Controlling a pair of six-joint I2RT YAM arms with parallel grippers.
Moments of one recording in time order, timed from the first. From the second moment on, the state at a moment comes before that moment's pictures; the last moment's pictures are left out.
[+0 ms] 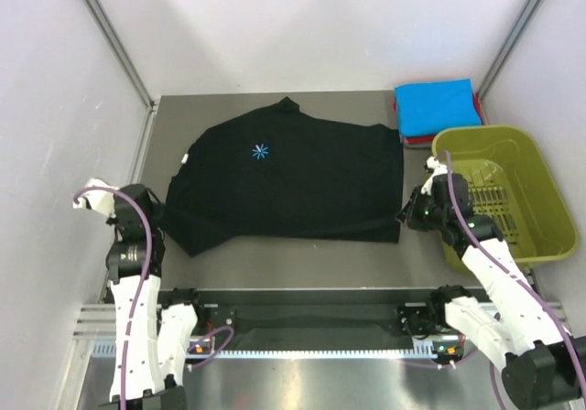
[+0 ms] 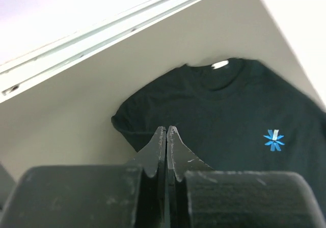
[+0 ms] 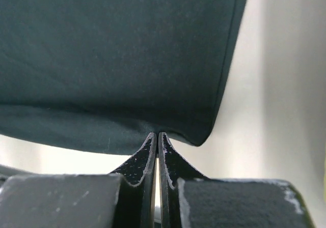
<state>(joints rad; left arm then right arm) 0.17 0.64 0.82 -0.65 -0.45 -0.73 0.21 0.84 0.68 -0.59 -0.13 0.42</state>
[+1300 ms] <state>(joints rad) 0.16 1.21 2.16 -0.74 -0.18 -0.50 0.27 0.82 1.55 -0.69 0.04 0.50</state>
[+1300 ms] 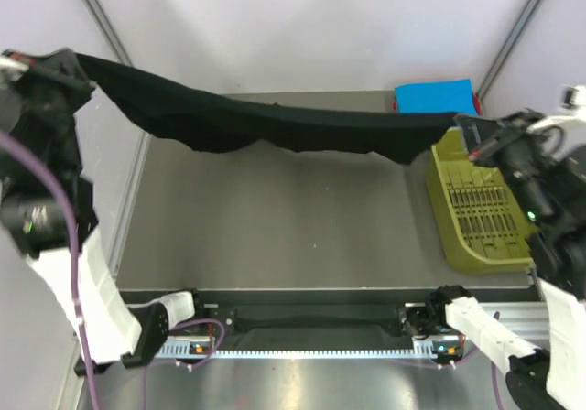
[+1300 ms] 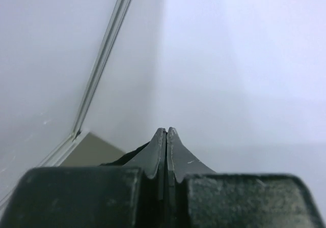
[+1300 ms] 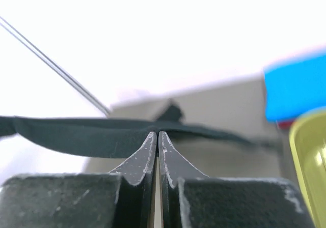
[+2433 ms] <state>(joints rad) 0.16 1.77 2.27 -0.46 -0.30 -0.40 0.27 1.62 1.89 -0.37 -0.16 0.46</state>
